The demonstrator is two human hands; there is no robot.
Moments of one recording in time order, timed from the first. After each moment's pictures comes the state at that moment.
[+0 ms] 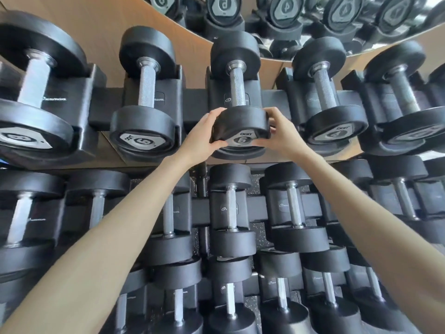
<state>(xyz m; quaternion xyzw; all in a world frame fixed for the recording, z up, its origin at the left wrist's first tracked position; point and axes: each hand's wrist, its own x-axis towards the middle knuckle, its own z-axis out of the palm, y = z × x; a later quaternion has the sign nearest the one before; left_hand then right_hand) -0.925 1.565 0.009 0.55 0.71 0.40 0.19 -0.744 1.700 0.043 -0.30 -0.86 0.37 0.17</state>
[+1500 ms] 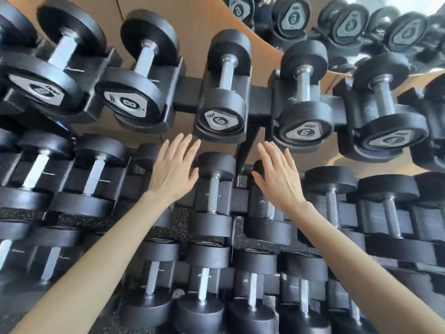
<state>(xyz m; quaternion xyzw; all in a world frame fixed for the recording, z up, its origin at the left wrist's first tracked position) -0.951 1.323 0.002 0.50 0.86 0.06 -0.10 -0.766 1.504 0.015 -0.22 -0.97 0.00 0.11</state>
